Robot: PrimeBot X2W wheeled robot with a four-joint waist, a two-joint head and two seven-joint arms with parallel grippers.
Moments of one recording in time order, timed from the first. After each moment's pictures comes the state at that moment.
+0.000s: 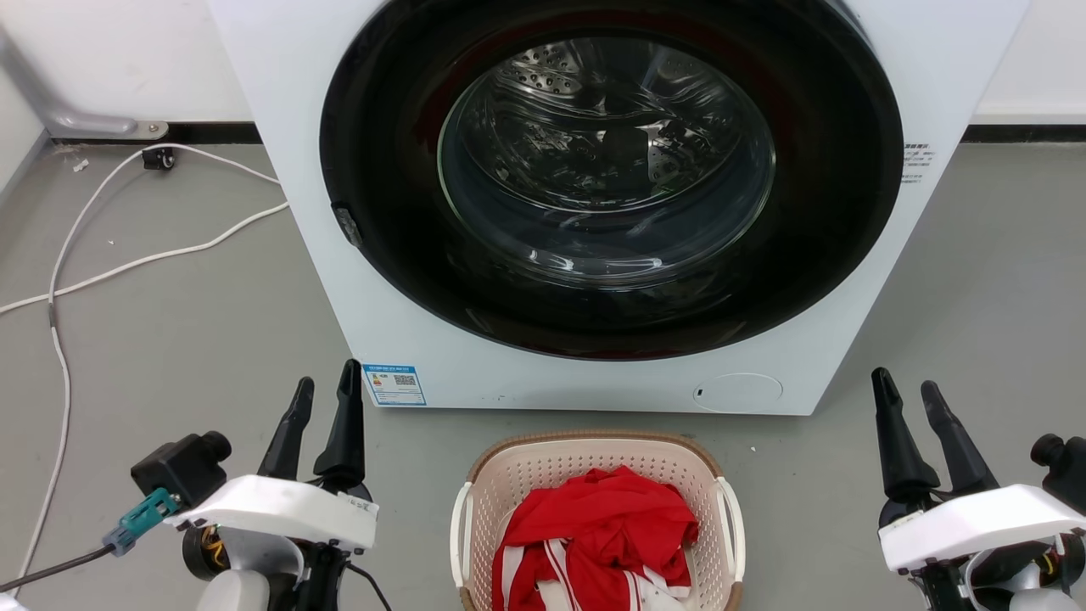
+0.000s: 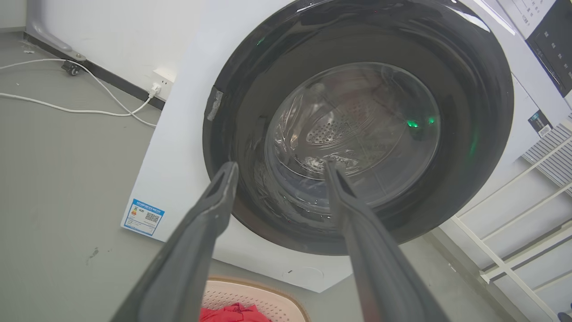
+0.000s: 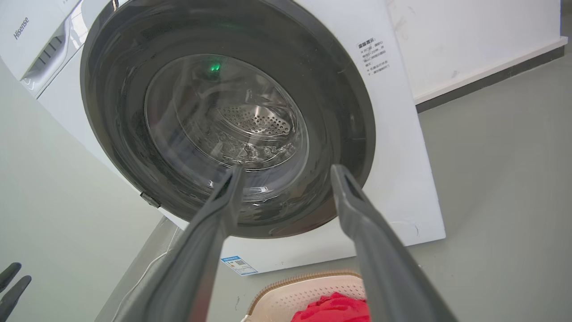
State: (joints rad) left arm -0.12 0.09 -0.04 0.17 -0.70 -0.12 -0.11; right arm -0.02 -0.06 -0.06 0.04 0.56 0.13 -0.02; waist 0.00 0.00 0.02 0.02
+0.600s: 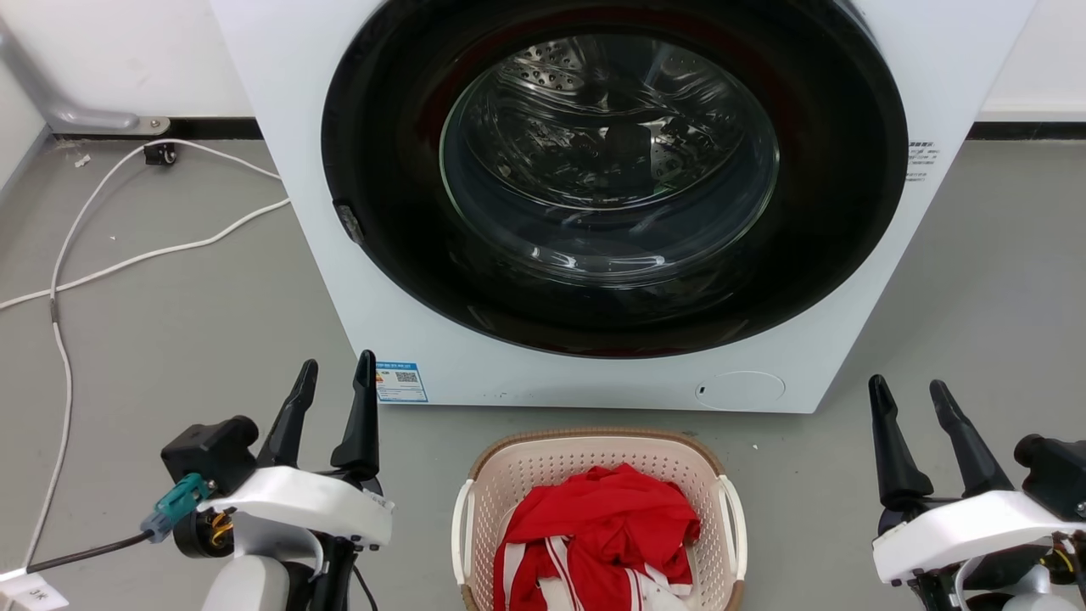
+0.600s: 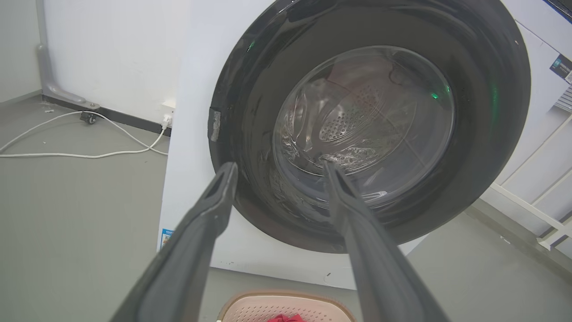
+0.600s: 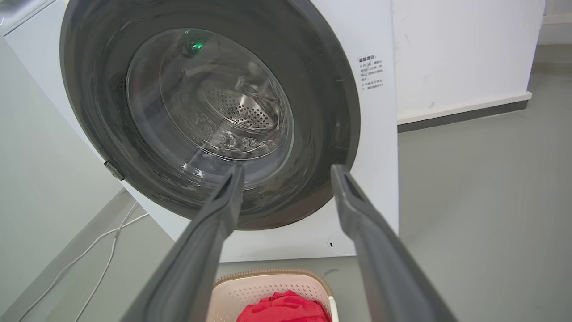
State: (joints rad) left arm -0.15 0.10 -0.07 0.20 -0.49 -0.11 -0.16; right arm 0.00 -0.05 -0.06 0.00 0.34 0.13 -0.02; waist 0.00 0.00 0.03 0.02
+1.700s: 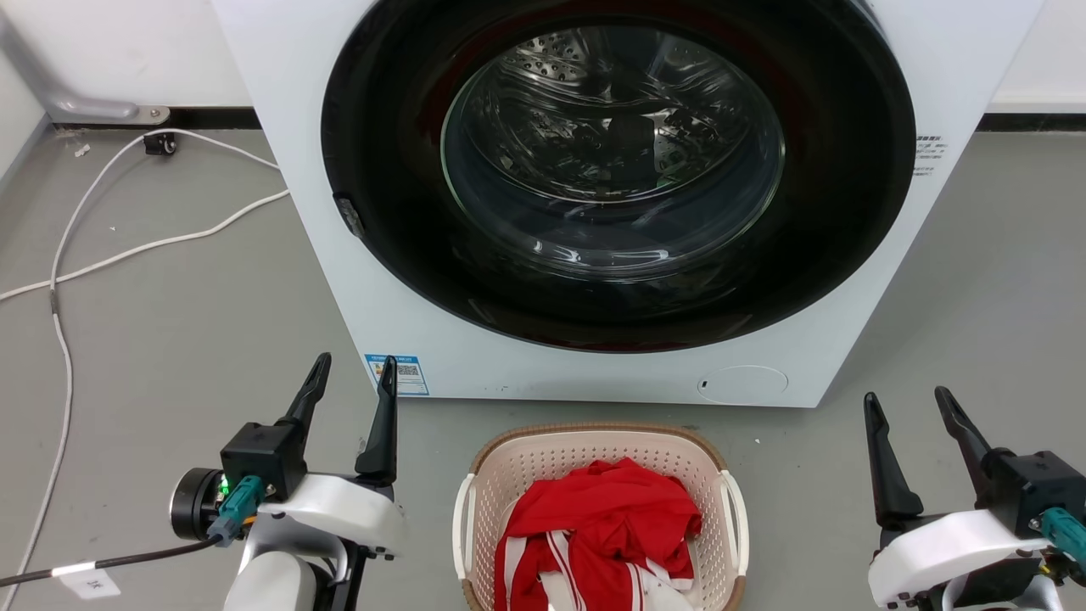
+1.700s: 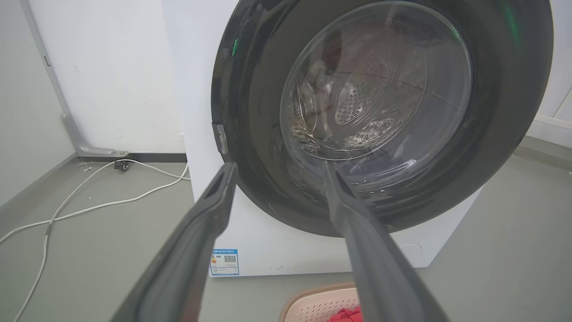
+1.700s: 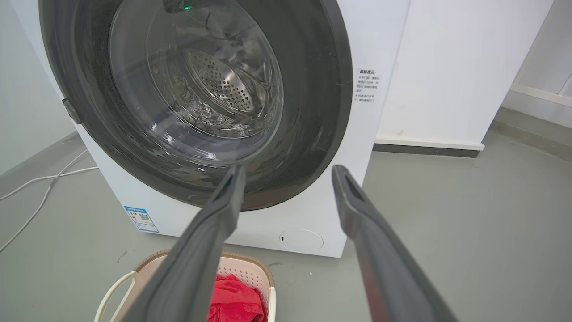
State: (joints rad) left arm -0.17 0.11 -0.10 0.25 -0.20 -0.08 -0.23; right arm 0.03 -0.05 -0.06 -0.03 0.04 0.13 -0.04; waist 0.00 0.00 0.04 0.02
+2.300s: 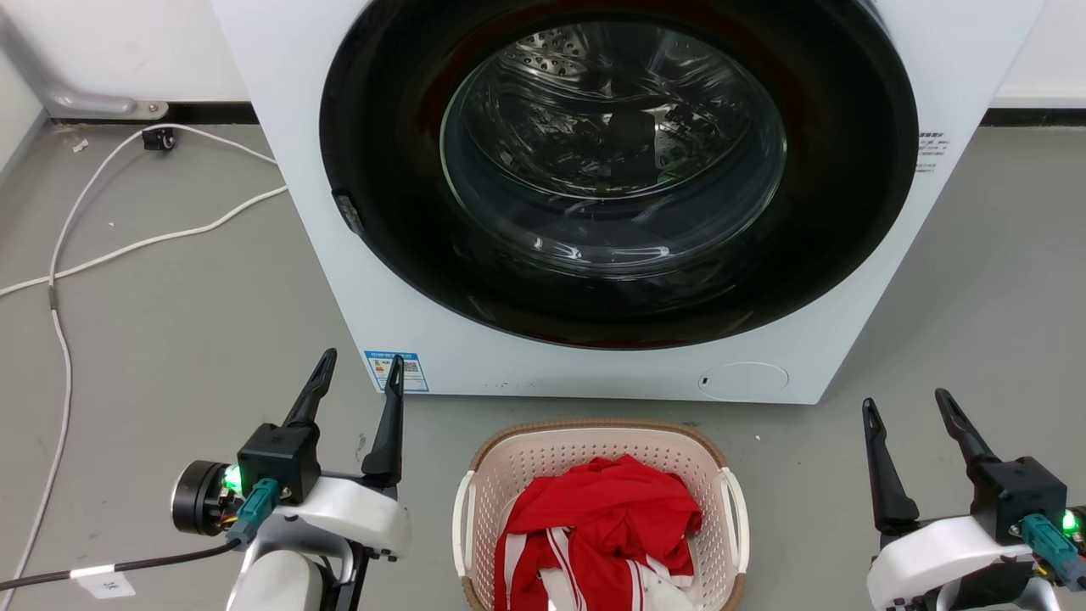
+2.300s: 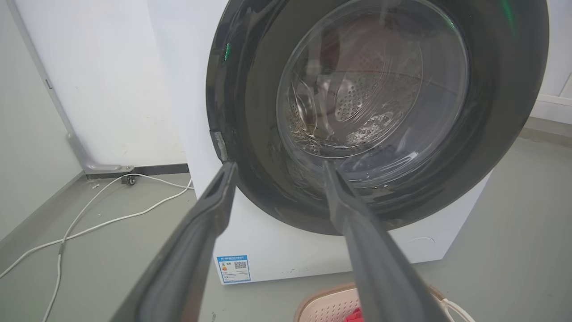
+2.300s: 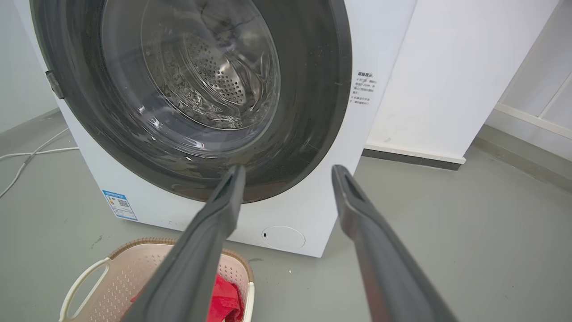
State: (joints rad) left arm -0.17 0.11 -0.11 0.26 -0.12 -0.08 -0.26; right arm 0.04 -0.05 -0.07 -0.01 -0.07 0.13 -0.08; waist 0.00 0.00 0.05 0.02
